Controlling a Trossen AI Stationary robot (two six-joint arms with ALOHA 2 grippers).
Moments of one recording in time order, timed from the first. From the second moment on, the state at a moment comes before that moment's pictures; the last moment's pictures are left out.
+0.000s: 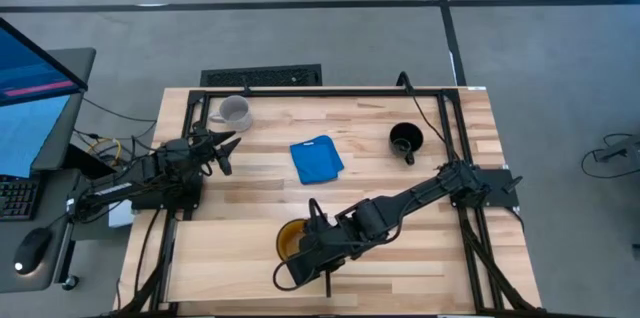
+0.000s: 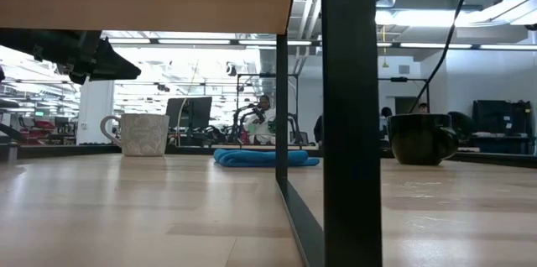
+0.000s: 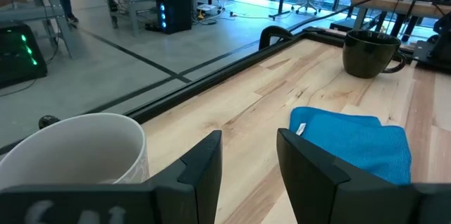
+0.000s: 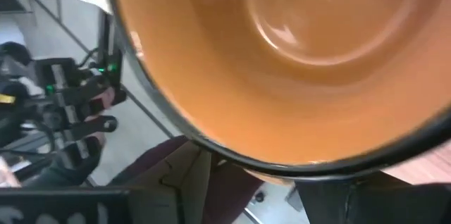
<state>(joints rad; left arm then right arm) 0.31 0.02 0.10 -0.28 -0.35 -0.14 0.47 2.17 2.27 -1.01 -0.13 1.52</state>
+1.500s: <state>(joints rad) 0.31 0.02 0.10 -0.28 -0.35 -0.15 0.46 2.17 2.27 -0.88 -0.13 1.51</state>
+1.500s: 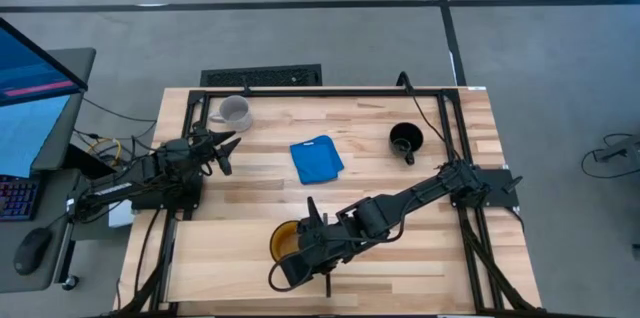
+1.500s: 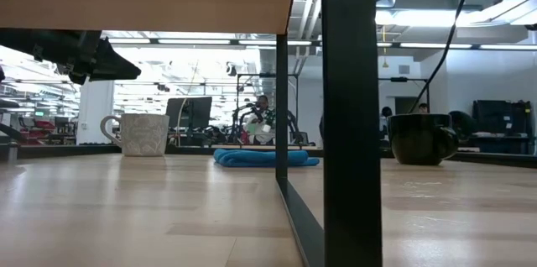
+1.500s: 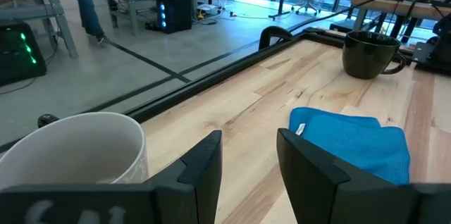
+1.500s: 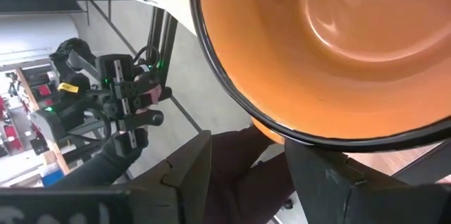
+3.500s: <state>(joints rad) 0.31 0.02 0.10 -0.28 -0.34 -0.18 0.34 2.07 2.27 -0.59 0.02 0.92</state>
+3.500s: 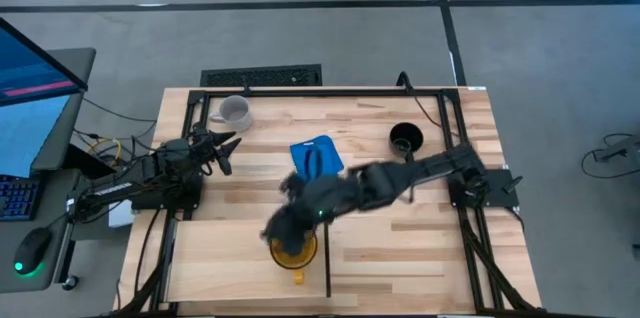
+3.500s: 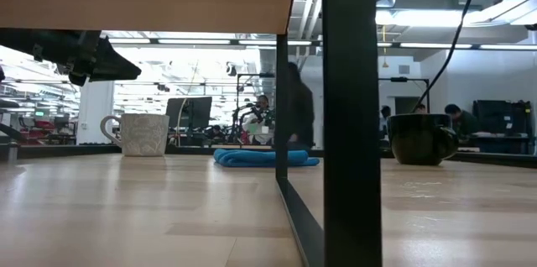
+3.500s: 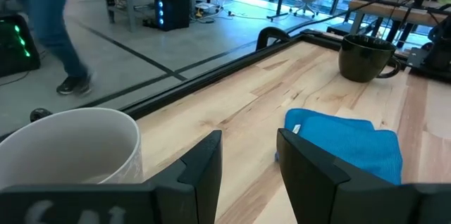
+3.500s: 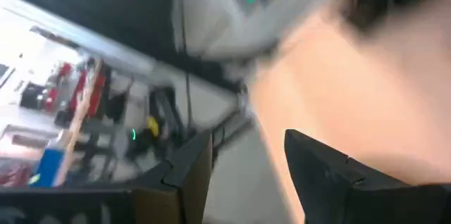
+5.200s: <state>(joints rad) 0.31 0.02 0.10 -0.27 -0.38 -0.20 -0.44 1.71 1.93 -0.70 -0.41 -0.21</state>
